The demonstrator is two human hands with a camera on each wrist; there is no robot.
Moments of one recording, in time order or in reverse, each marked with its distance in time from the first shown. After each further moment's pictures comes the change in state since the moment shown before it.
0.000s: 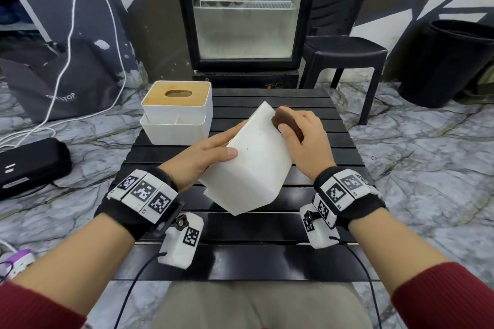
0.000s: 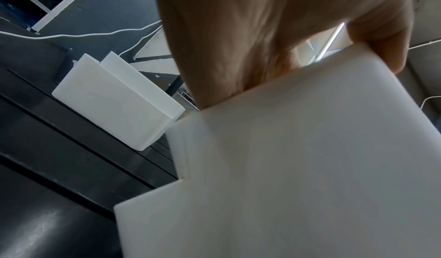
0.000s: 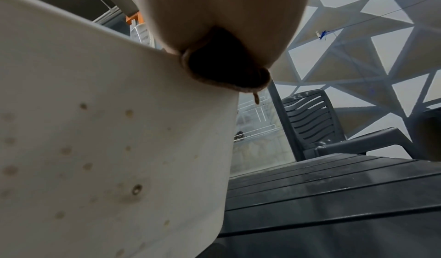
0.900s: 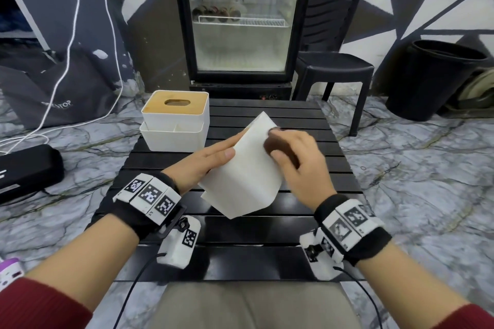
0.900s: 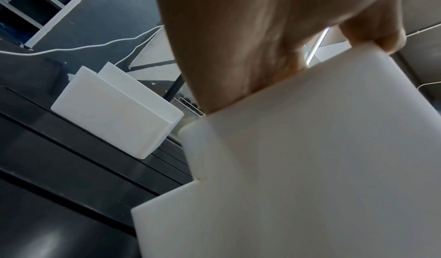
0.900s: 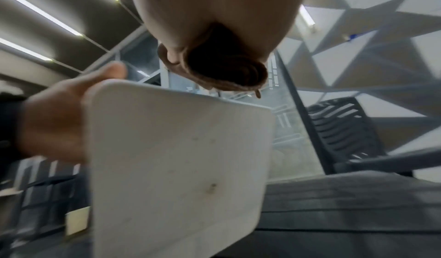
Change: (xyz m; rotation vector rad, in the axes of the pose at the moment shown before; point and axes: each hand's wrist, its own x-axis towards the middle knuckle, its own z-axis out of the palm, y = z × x) left_hand -0.002 -0.003 0.003 0.025 -0.059 0.022; right_hand -0.042 -0.031 -0.017 -0.017 0.006 -0.179
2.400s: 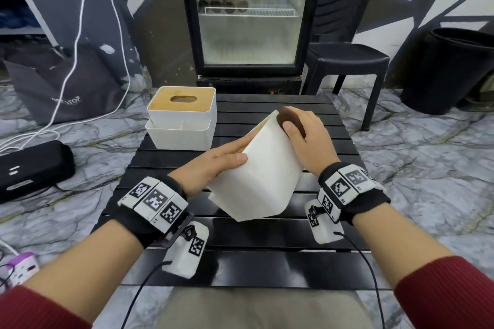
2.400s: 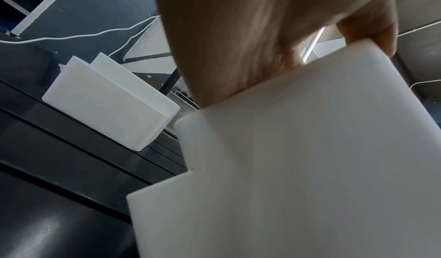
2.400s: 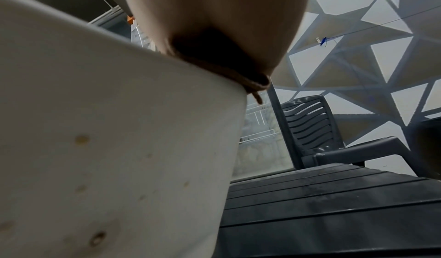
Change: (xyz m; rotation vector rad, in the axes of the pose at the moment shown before) left_hand 0.004 -0.003 -0.003 0.000 -0.002 0.008; right_hand 0.055 0.038 0.014 -0.032 -0.087 0.198
